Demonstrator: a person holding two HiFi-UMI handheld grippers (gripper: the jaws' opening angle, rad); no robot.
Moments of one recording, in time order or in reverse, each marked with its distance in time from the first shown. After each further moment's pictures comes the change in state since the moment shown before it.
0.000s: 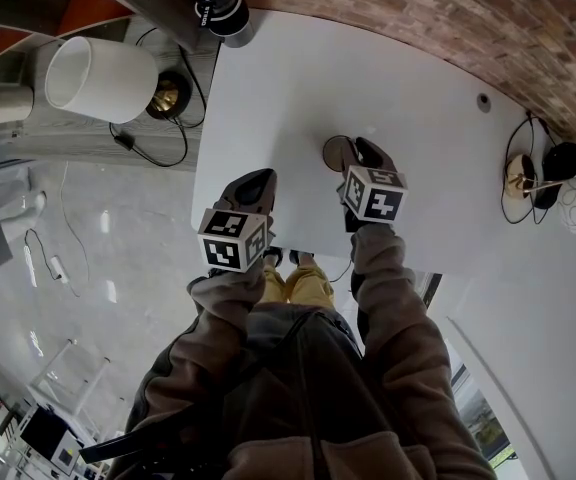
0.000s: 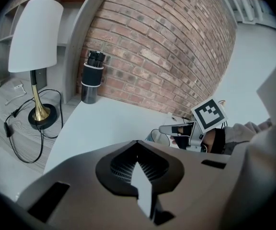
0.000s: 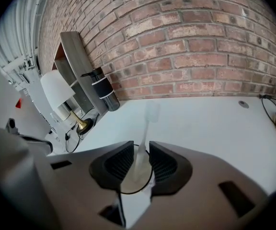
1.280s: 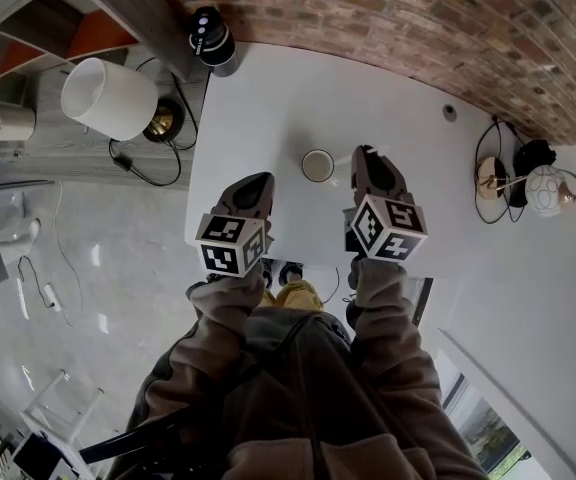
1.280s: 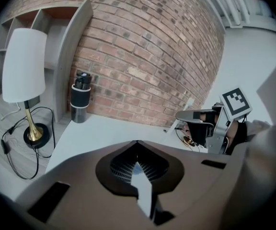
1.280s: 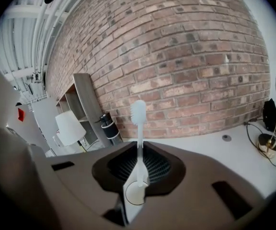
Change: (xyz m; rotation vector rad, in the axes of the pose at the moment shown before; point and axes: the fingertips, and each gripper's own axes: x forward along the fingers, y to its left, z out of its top) left arm -0.021 -0.043 0.056 0.050 -0.124 -0.053; right arm -0.130 0.011 0.100 0.014 -0.346 -0.018
